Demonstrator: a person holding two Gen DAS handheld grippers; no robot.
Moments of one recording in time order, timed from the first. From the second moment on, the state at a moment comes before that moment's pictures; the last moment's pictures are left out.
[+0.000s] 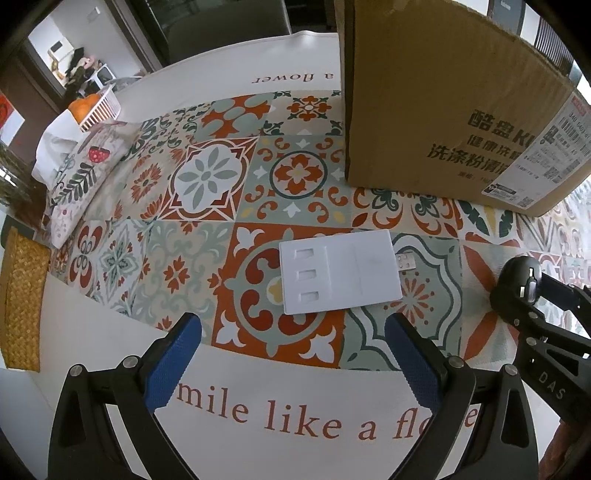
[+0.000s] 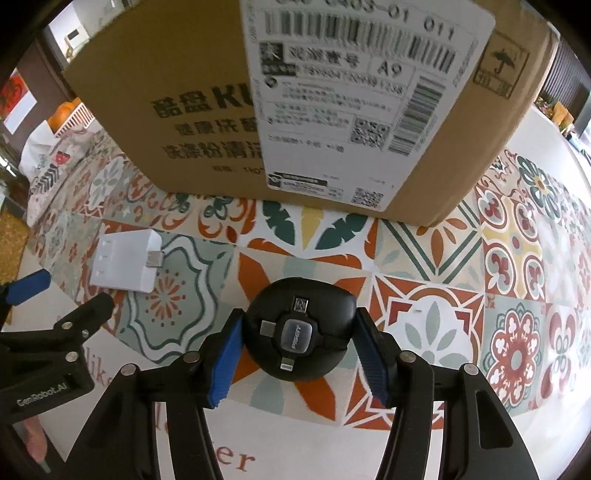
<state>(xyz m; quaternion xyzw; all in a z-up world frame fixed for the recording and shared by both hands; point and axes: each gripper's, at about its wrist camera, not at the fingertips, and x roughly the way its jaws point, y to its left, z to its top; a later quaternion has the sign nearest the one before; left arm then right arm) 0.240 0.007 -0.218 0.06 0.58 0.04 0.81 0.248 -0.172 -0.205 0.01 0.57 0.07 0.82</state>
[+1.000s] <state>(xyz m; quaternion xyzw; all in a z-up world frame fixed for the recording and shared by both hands) 0.281 -0.008 -0.255 0.04 0.60 -0.04 0.80 0.253 -0.163 -0.195 0.01 0.56 0.07 0.82</state>
